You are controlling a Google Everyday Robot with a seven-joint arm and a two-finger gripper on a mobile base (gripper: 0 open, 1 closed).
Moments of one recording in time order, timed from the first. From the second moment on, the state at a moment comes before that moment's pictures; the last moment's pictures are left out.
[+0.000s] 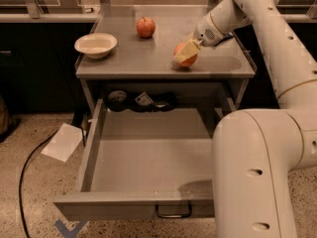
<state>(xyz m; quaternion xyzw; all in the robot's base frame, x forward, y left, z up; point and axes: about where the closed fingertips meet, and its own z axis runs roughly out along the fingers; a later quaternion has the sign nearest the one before) 0.773 -0.096 0.860 -0.53 0.77 0.19 0.31</state>
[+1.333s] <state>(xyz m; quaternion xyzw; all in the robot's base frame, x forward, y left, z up) 0.790 -0.093 0.850 -0.50 0.78 0.19 0.31</state>
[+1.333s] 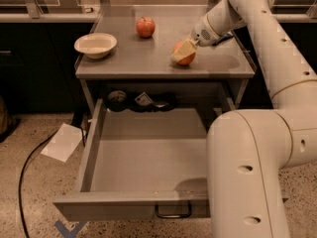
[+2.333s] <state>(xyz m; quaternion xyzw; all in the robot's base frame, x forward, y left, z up) 0.786 -0.091 0.845 -0.51 0.79 0.19 0.30</state>
